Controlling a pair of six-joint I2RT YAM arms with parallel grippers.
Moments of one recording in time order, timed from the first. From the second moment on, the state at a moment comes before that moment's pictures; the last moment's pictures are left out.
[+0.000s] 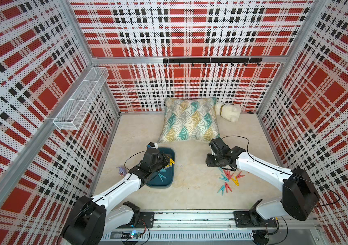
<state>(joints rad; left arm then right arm) -0.44 1.12 0.50 -0.02 0.08 -0.90 0.64 1.44 0.96 -0.63 0.04 0.59</state>
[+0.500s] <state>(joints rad) -0.43 1.11 0.50 -0.19 -0.07 -0.79 0.61 1.41 0.82 -0.67 0.12 0.60</state>
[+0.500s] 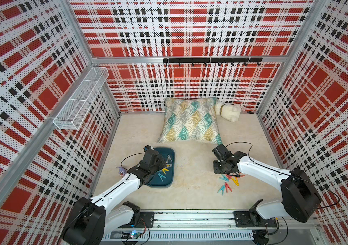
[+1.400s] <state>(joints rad) -0.45 1.05 0.55 -0.20 -0.06 -0.79 0.86 1.23 0.64 -0.74 0.00 0.95</state>
